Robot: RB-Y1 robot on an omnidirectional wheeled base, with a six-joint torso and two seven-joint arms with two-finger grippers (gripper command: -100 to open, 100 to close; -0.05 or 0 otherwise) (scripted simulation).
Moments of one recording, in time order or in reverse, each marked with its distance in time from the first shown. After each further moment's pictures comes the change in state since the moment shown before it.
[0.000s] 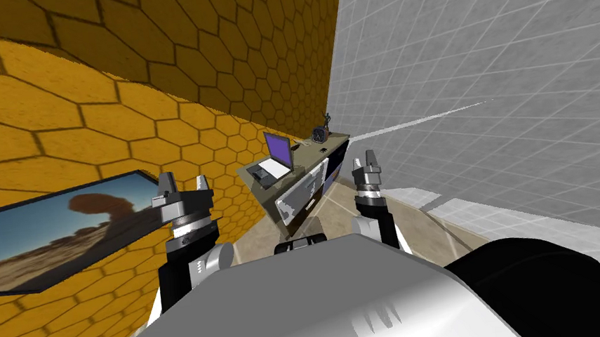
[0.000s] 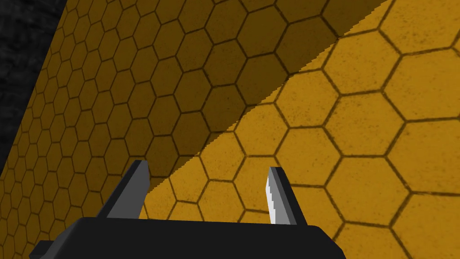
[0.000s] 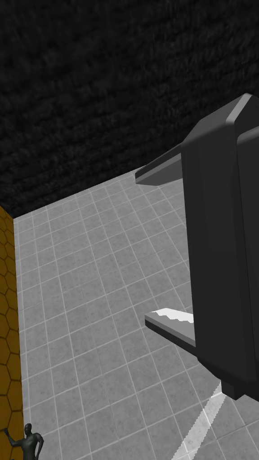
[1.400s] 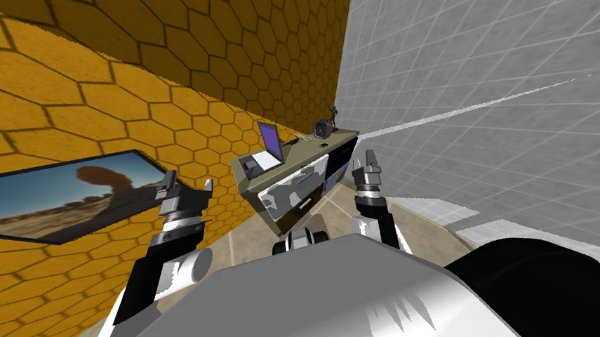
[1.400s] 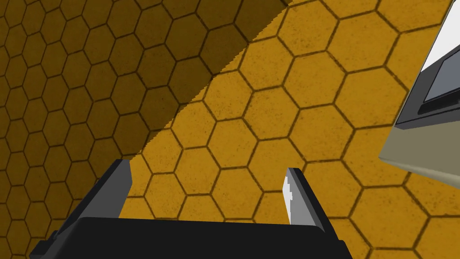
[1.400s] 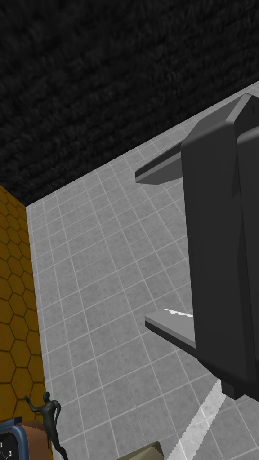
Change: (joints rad) left arm -0.022 0.250 0.118 0.013 0.167 0.237 0.141; right arm 0.000 0.000 0.000 0.000 0.000 0.000 0.000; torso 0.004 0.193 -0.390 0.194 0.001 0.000
